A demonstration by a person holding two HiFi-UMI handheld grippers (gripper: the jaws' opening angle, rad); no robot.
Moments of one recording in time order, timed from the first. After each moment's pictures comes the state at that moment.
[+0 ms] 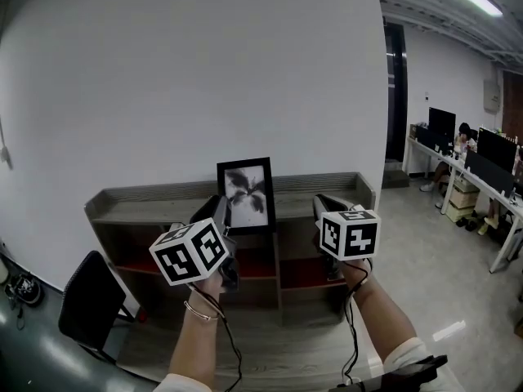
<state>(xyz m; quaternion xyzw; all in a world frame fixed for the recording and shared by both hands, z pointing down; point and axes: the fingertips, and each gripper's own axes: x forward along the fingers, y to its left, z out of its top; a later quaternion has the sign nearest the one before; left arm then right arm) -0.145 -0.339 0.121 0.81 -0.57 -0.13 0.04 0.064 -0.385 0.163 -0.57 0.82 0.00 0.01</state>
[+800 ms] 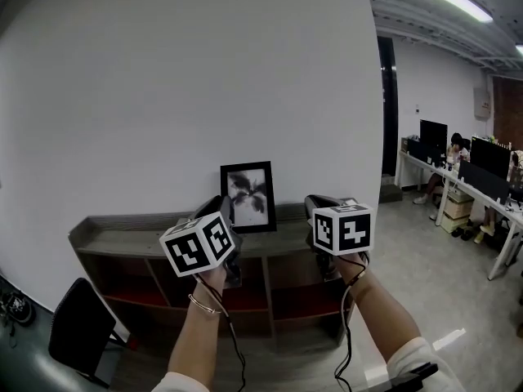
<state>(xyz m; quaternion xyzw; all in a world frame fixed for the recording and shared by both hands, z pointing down) -0.113 -0.425 0.090 0.81 -0.57 -0.12 0.03 0.075 -0.444 0.122 -0.56 0.83 0.00 0.00</state>
